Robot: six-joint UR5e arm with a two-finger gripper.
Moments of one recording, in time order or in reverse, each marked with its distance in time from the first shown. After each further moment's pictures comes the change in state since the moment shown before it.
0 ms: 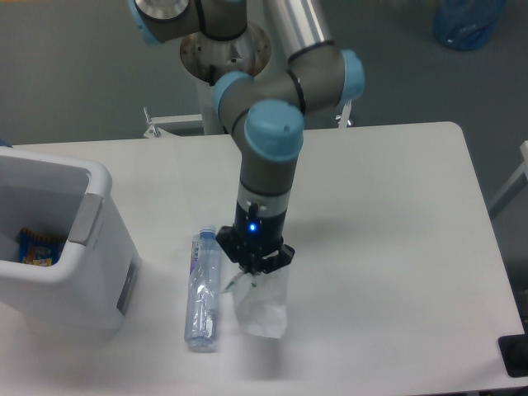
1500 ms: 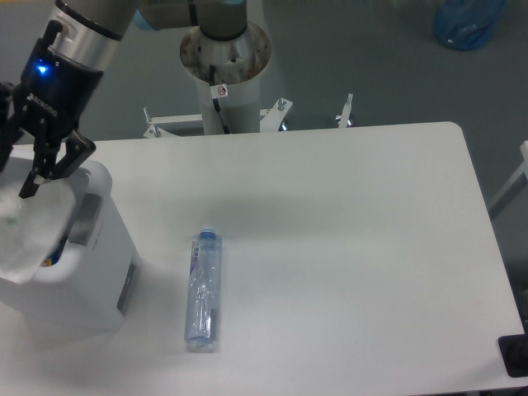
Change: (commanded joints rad) arm -0.284 0.163 0.098 0.000 -0.203 -0.233
